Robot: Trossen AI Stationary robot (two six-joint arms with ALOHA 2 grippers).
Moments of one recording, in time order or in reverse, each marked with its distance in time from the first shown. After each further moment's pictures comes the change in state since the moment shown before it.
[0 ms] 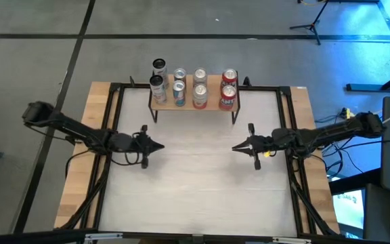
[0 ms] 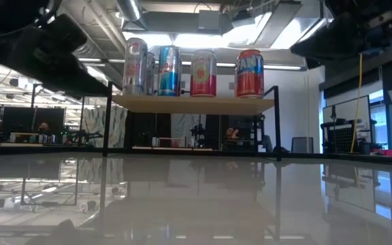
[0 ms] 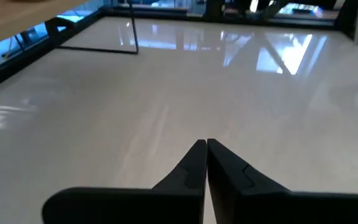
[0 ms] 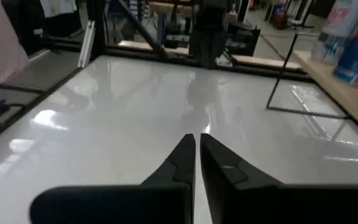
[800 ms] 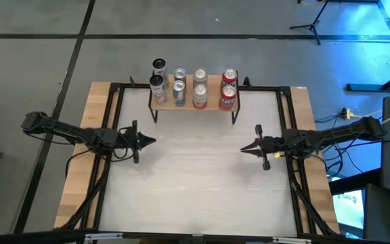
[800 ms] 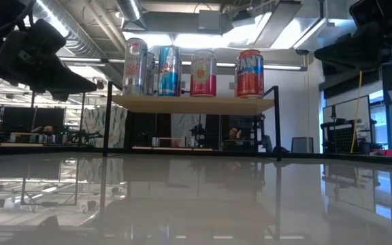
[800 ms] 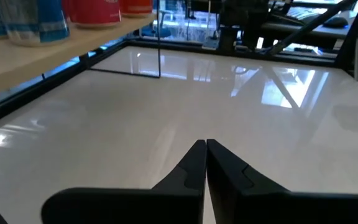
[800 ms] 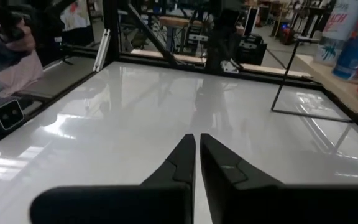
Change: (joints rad) left arm 0.060 -0.481 -0.153 -0.176 0.006 0.028; right arm 0.000 -0.251 -0.148 -0.036 -0.043 -0.008
